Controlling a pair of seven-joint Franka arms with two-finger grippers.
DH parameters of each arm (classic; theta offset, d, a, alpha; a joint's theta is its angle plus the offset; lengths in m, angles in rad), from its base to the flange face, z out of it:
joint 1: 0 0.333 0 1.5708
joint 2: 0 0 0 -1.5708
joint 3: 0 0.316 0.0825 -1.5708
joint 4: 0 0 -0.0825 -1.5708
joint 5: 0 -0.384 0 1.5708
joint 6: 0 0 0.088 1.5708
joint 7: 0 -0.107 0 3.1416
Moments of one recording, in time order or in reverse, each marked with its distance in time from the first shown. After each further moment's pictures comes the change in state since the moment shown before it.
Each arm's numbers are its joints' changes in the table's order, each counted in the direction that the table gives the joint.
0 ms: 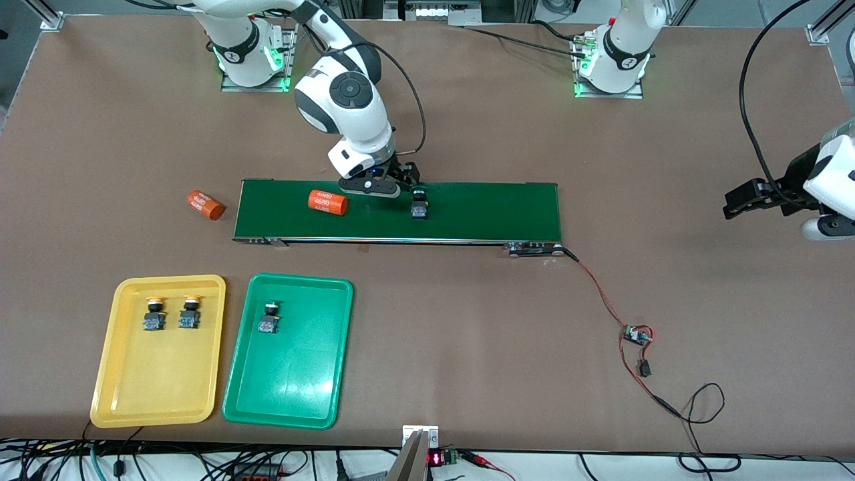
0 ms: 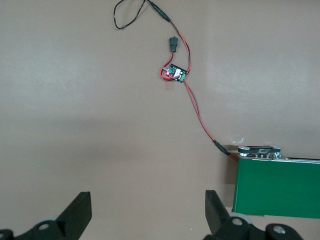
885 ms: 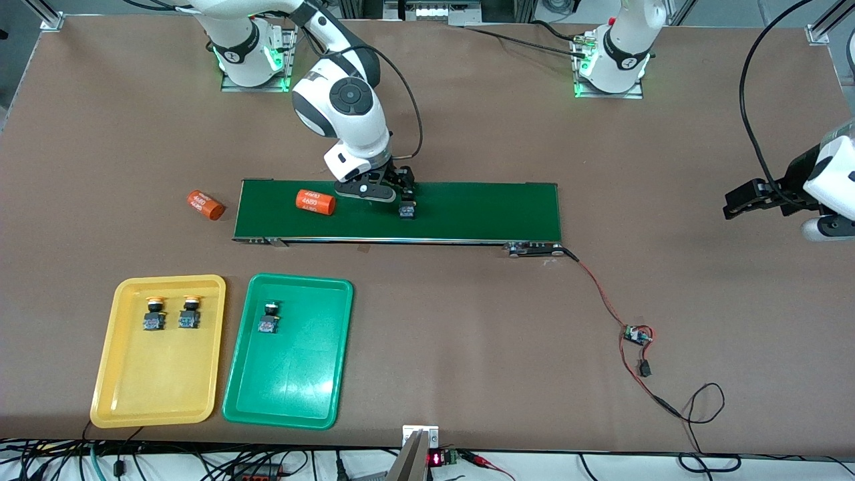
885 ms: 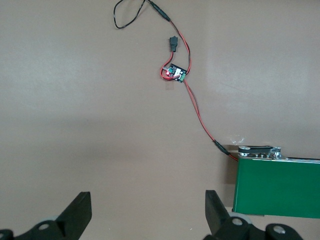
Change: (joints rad) left arm 0.015 0.002 -0.013 0.001 0.000 -0.002 -0.001; right arm 0.000 -0.002 -0.012 -0.035 0.005 0.067 0.000
